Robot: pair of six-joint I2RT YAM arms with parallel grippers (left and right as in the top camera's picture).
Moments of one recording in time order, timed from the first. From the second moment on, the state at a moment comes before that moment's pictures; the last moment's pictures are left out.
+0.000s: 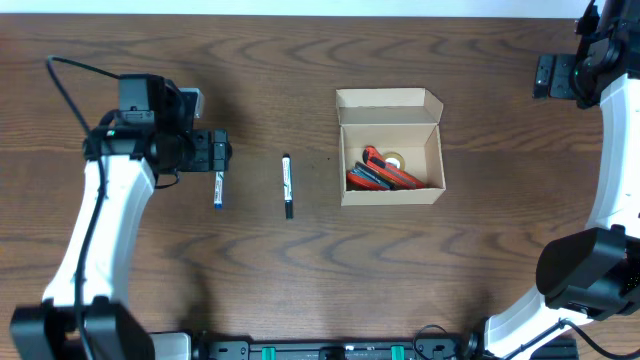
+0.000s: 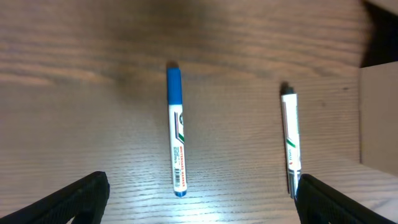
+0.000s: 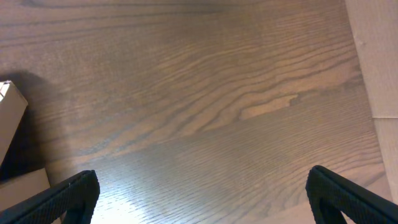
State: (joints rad) left arm 0.02 1.53 1.20 -0.84 0.23 0.01; right arm -0.26 1.86 1.95 -1.16 0.17 -0.07
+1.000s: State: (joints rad) left arm -0.13 1.76 1.20 -0.82 0.01 -0.14; right arm -0.26 1.86 1.95 -1.16 0.17 -0.07
